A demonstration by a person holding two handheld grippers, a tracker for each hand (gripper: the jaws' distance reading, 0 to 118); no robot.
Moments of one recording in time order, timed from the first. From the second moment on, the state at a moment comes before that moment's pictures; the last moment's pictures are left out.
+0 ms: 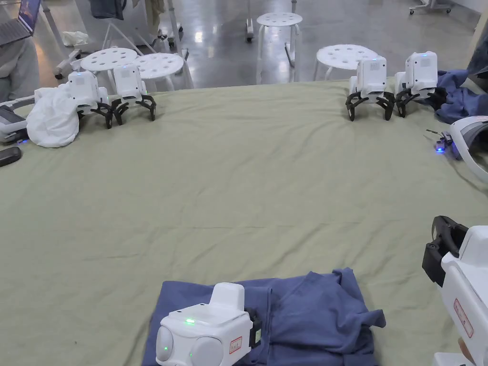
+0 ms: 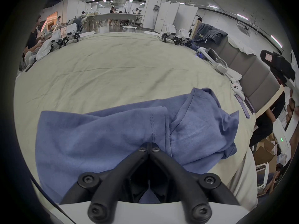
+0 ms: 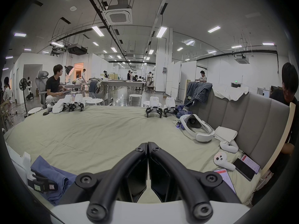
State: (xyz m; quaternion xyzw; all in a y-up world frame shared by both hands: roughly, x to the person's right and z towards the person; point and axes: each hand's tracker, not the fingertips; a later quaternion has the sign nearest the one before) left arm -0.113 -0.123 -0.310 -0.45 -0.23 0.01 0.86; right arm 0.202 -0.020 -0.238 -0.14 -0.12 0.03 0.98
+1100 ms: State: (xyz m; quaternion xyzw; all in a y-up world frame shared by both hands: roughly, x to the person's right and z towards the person) left arm -0.301 -0.068 -0.342 -0.45 -0.16 0.14 0.87; right arm 0.175 -0.017 -0.249 -0.13 -0.09 0.04 0.99
